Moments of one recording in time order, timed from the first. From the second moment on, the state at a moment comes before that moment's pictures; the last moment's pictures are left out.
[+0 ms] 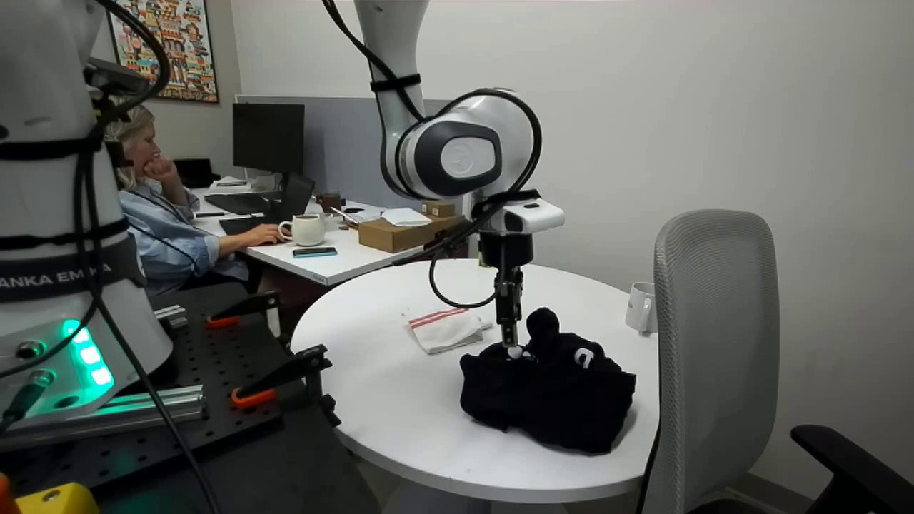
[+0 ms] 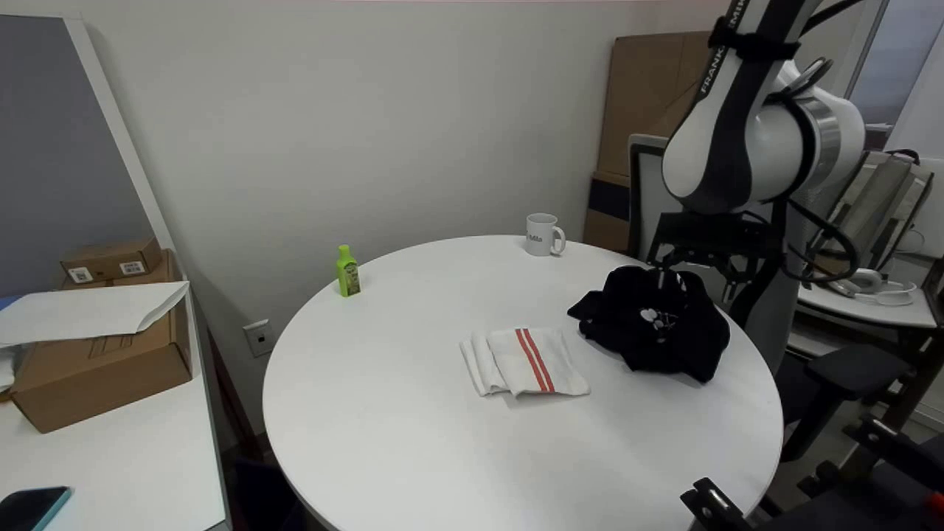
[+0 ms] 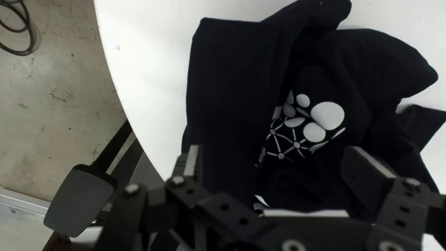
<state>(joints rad) -0.04 0.47 -0.28 -2.41 -0.10 3.01 0.70</state>
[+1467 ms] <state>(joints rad) -0.02 0.72 -0.28 -2.20 0.08 3.02 0.48</state>
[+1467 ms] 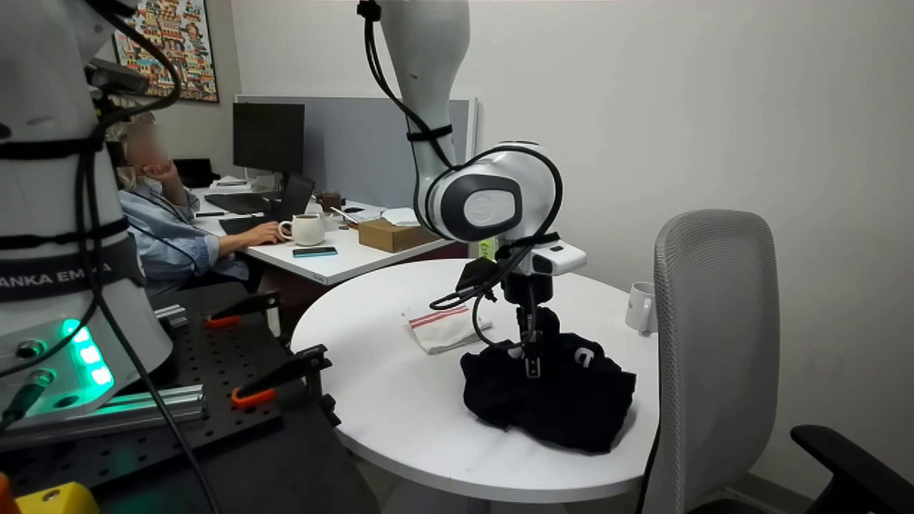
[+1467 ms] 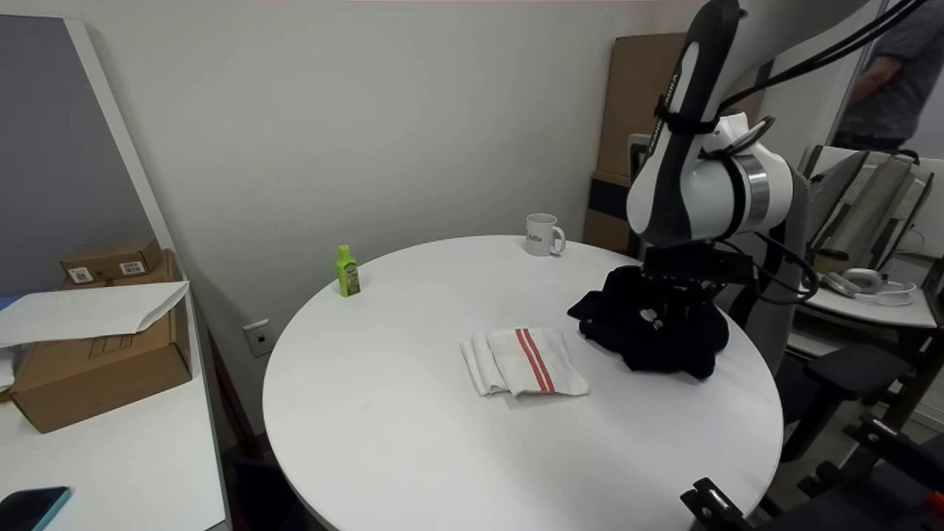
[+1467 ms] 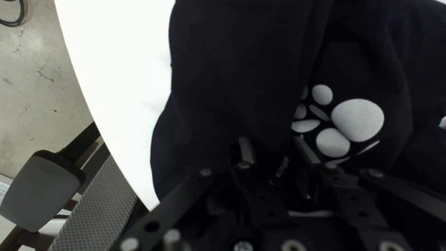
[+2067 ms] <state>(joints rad) -0.02 0.67 -0.27 -2.21 0.09 3.02 0.47</state>
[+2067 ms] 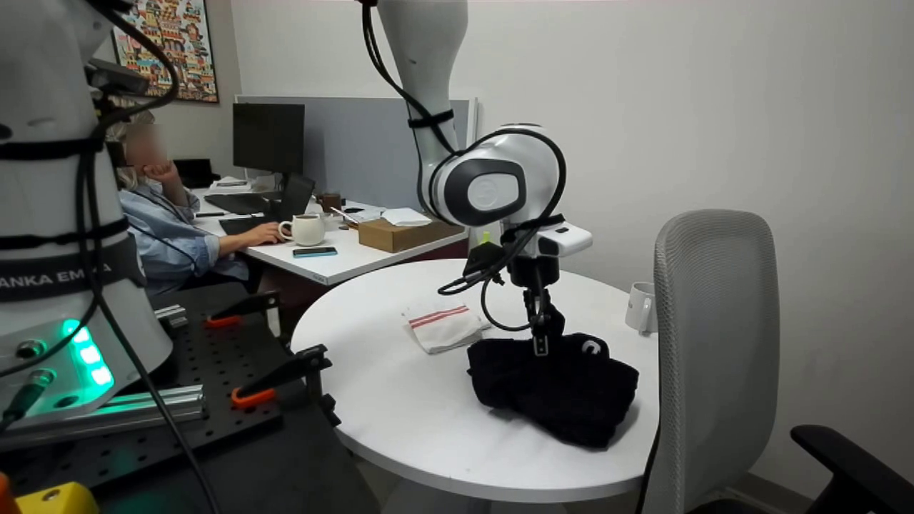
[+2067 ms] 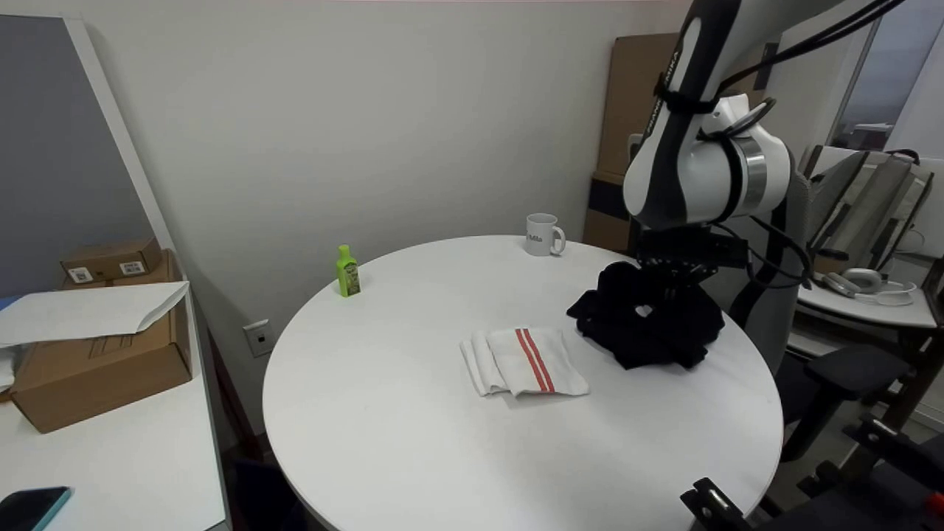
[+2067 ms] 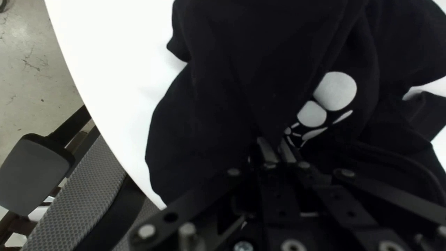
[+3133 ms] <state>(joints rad) 0.07 0.00 -0.26 -2.29 -0.02 2.93 0.36</state>
